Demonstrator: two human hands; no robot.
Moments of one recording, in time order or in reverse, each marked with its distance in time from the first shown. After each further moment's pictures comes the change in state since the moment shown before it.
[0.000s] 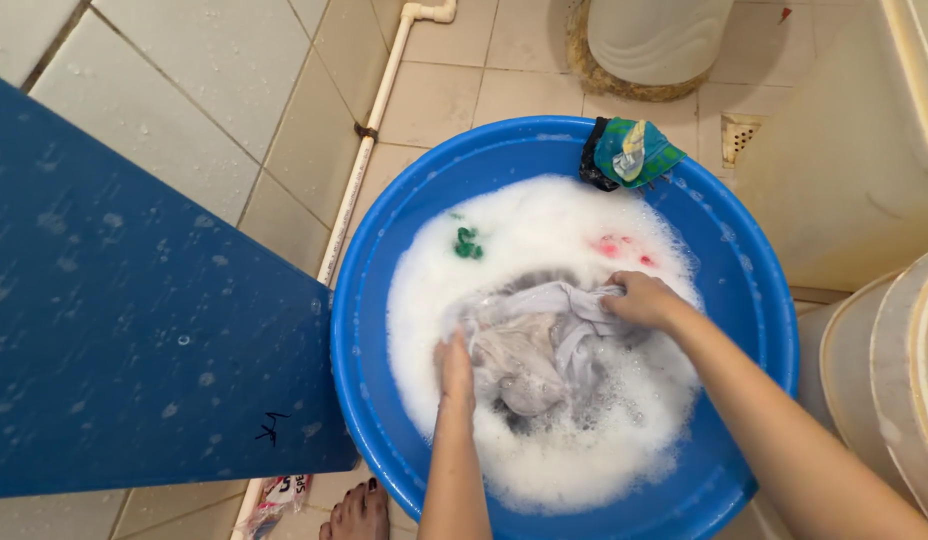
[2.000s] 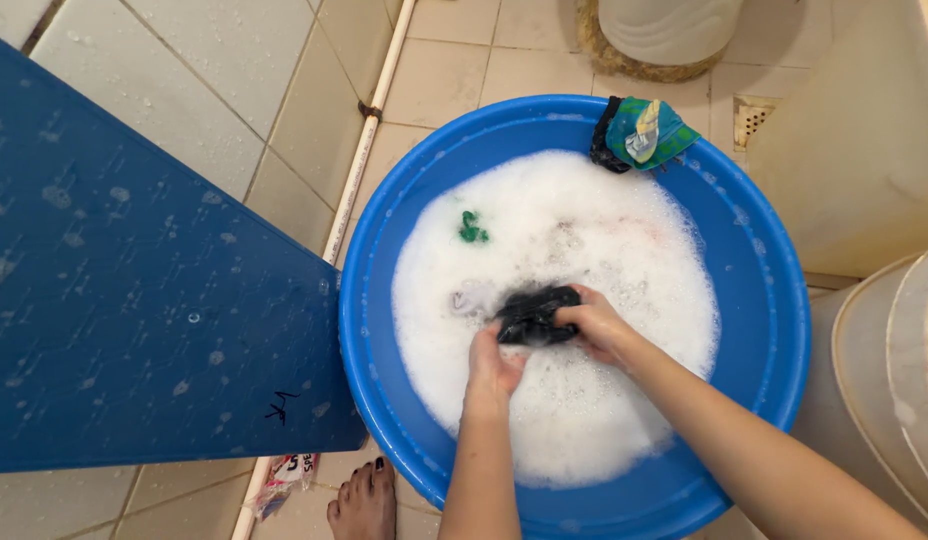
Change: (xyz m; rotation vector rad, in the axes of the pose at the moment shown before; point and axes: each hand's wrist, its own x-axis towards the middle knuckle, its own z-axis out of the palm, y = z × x) left_hand -0.032 0.007 0.031 -0.950 -0.400 -0.568; right_hand -0.025 -0.044 0.101 1.368 -0.309 0.192
